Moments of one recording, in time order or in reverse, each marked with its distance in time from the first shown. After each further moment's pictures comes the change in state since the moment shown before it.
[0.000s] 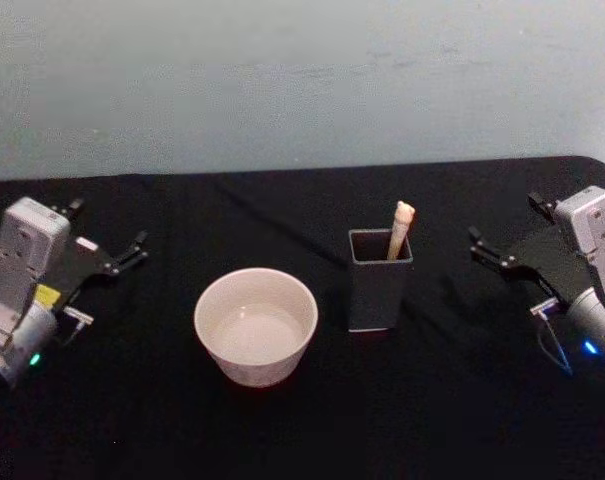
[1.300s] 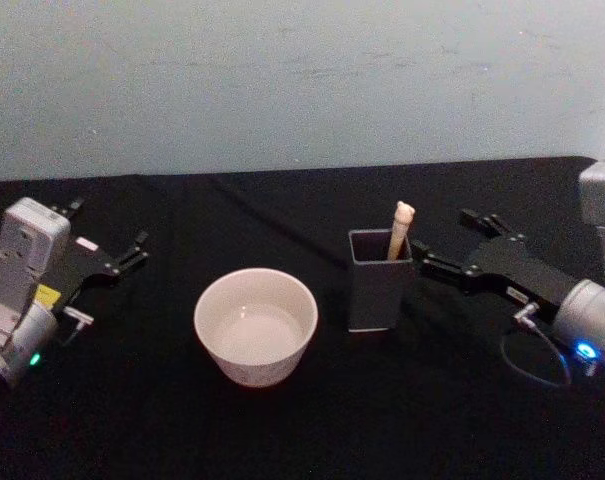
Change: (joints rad) left arm 0.000 0.000 0.000 0.000 0.000 0.000 0.000; right arm -0.070 0.008 0.100 -0.181 0.325 0.171 0.381
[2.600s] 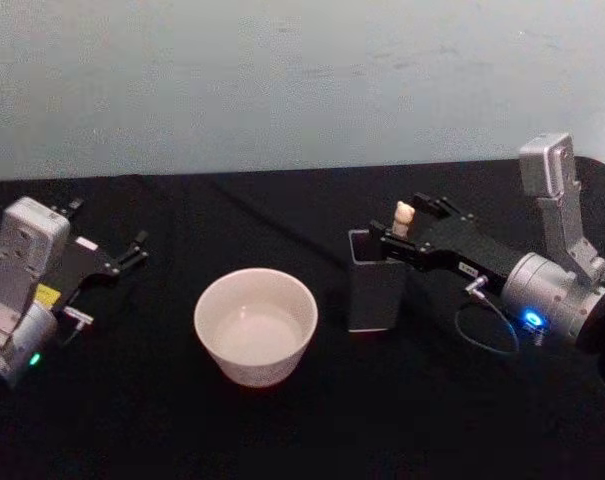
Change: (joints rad) left arm 0.000 0.000 0.000 0.000 0.000 0.000 0.000; right arm 0.152 -0.142 -0.040 0.169 -0.064 0.029 0.075
